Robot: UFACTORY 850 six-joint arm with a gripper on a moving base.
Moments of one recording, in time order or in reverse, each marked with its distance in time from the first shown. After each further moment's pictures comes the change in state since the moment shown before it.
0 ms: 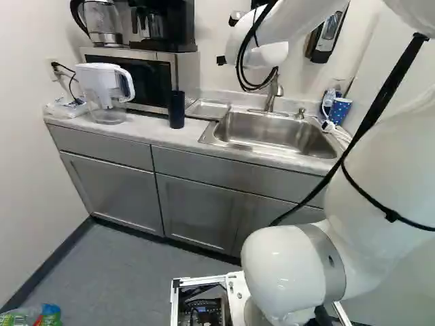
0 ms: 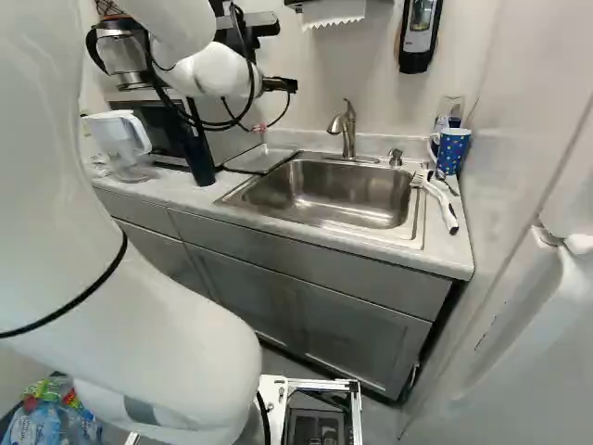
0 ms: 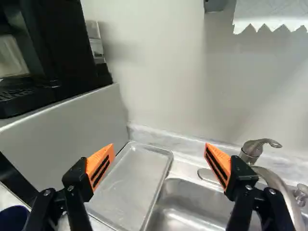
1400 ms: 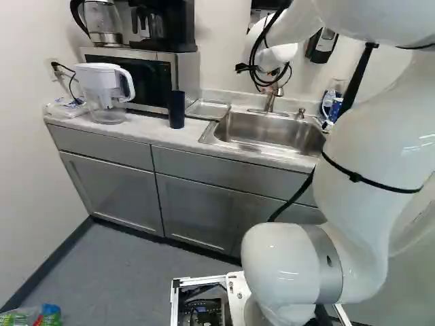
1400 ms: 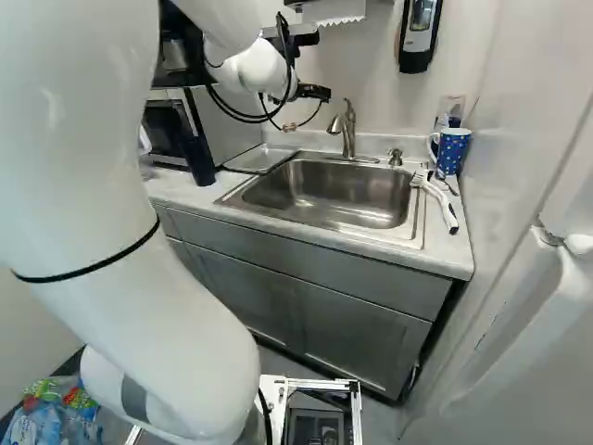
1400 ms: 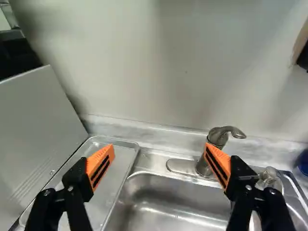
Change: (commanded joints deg) arm -8.5 -10.7 -10.6 0.0 -8.3 0.0
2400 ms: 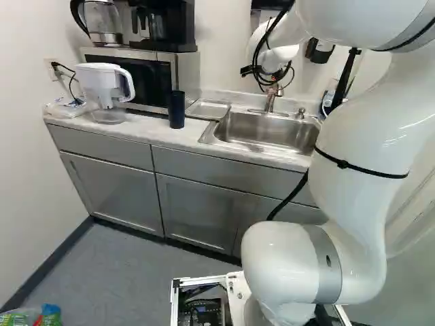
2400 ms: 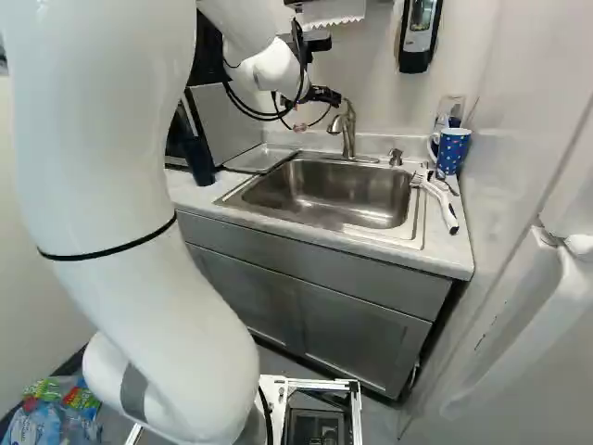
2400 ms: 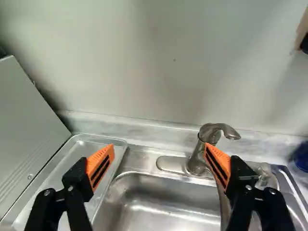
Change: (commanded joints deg) arm -2.5 -3.9 -4.2 0.0 -3.7 0.0
